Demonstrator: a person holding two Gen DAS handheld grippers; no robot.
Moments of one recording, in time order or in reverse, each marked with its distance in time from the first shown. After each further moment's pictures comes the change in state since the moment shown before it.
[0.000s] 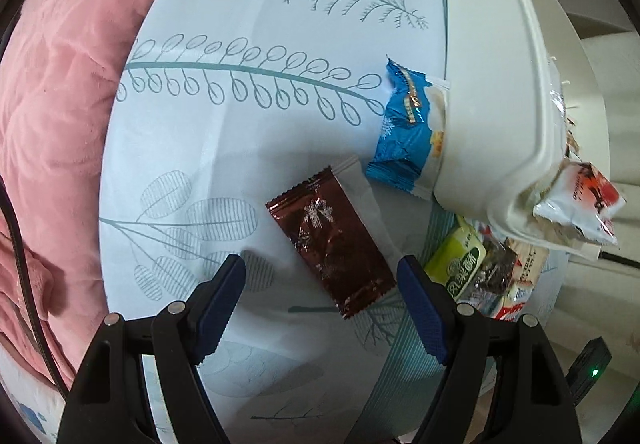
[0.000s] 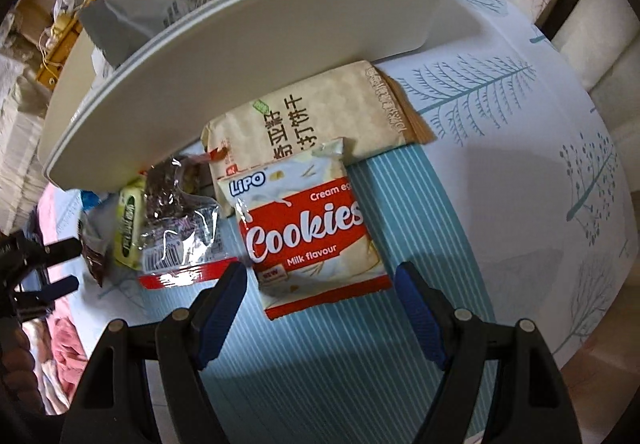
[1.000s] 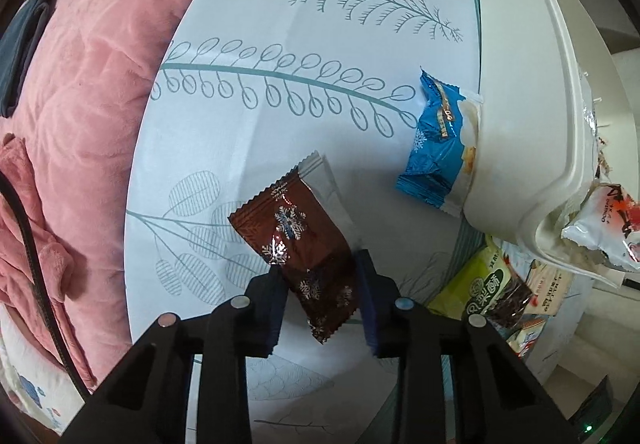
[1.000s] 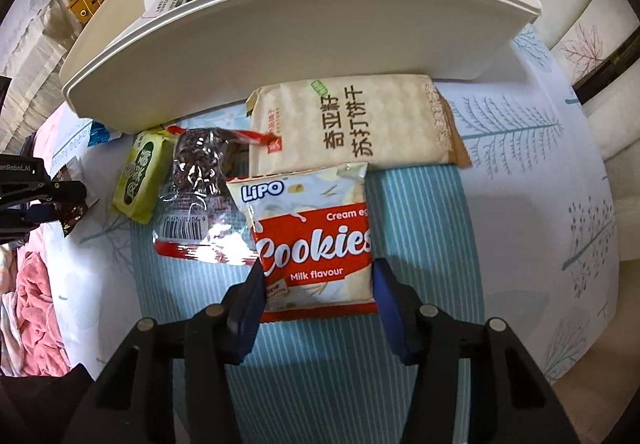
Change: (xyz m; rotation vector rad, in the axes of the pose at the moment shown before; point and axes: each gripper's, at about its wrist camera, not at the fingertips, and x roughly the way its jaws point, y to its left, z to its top) left arm -0.001 -0.014 -0.001 -0.065 -0.045 0.115; right arm -0.006 0.033 -0.011 -0.228 0.001 -0.028
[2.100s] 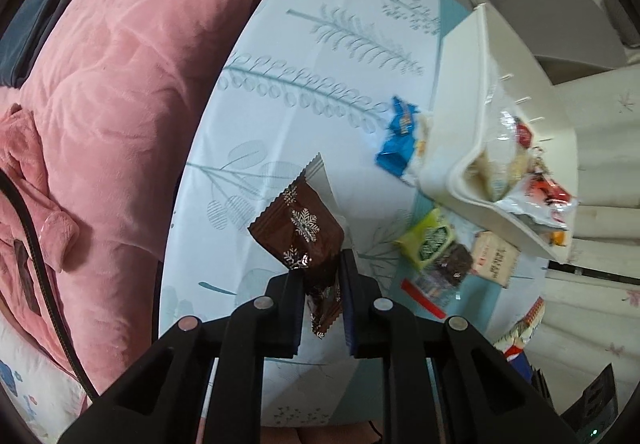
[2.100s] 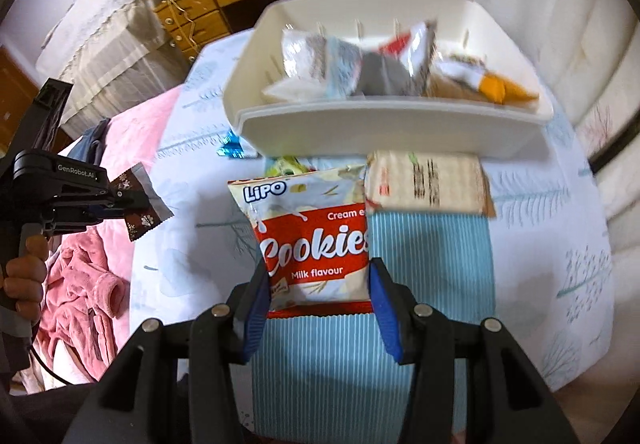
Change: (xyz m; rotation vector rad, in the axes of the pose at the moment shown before) left arm -0.084 0.038 -0.045 -0.037 -0.078 -0.147; right arm -0.094 0.035 -0.009 -0.197 -0.191 0.171
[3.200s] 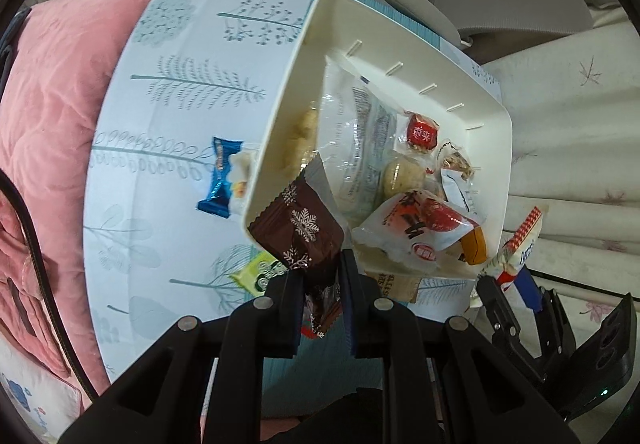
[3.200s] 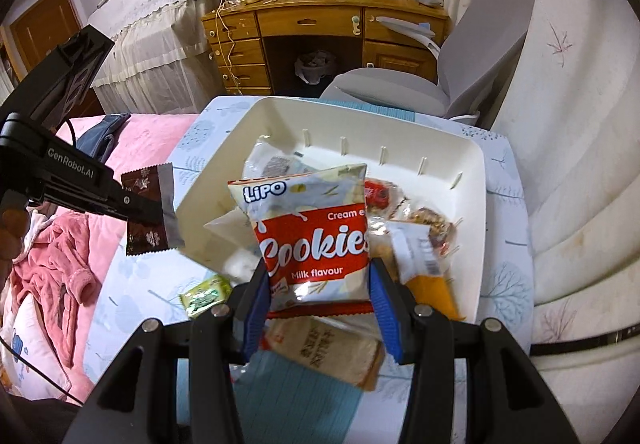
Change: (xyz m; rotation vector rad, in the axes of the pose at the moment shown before) left arm -0.011 -0.161 0.044 0.098 0.074 -0.045; right arm -0.019 -0.082 0.130 -0.270 -0.109 0.018
